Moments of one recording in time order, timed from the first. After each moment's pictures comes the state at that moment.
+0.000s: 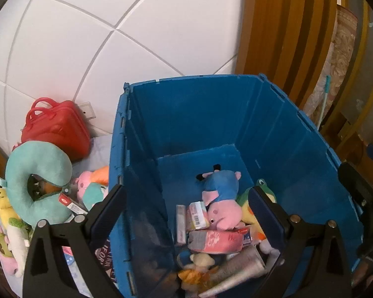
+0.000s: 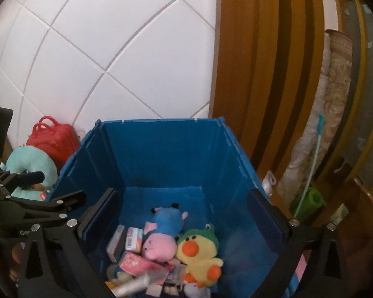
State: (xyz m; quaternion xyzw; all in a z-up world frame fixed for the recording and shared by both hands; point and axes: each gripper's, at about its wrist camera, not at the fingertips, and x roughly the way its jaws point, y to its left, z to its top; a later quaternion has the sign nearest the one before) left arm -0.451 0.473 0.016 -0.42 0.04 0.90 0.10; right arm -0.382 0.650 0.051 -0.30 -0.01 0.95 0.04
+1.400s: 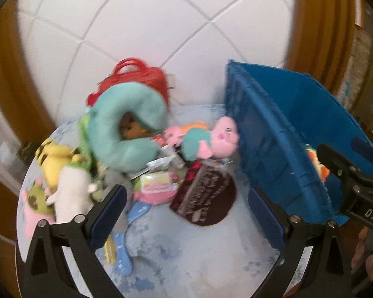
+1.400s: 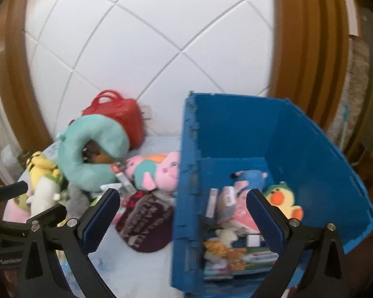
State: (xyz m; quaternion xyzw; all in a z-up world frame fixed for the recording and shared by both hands) left arm -0.282 0.204 0.003 -0.41 0.01 0.91 0.01; right arm -0.283 0.401 0.022 -0.33 0.00 0.94 -0.03
